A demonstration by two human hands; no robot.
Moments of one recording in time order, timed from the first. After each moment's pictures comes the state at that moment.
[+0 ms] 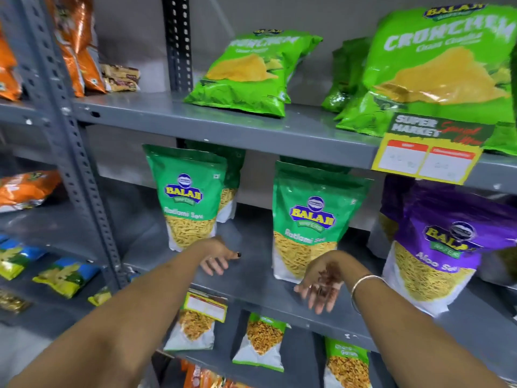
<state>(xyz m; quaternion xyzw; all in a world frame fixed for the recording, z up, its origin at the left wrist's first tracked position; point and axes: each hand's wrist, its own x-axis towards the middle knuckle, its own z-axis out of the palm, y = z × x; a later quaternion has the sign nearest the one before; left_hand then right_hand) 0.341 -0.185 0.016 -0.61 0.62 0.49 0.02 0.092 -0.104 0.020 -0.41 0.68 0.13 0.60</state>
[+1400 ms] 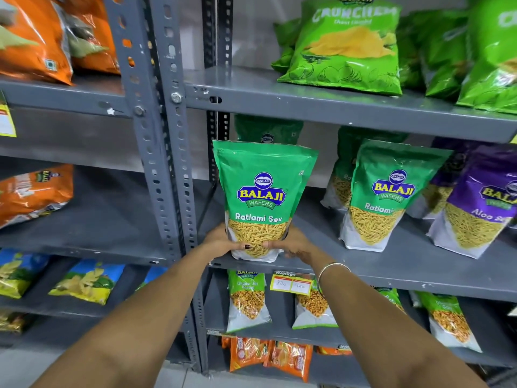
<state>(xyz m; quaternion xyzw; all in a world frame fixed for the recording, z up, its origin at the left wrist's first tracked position) 0.534 -0.250 -0.023 -0.50 0.71 0.47 -0.16 0.368 -0.151 0.007 -0.44 0.69 -0.39 0.42</state>
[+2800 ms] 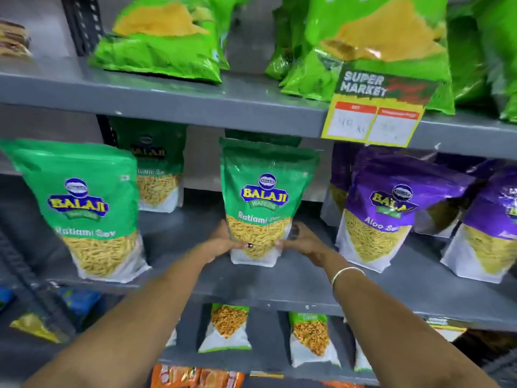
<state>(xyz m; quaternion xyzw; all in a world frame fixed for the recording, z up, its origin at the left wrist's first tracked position) 0.235 -0.175 -0.027 -0.47 0.68 0.53 -0.19 0.043 -0.072 -0.011 -0.41 0.69 -0.42 0.42</state>
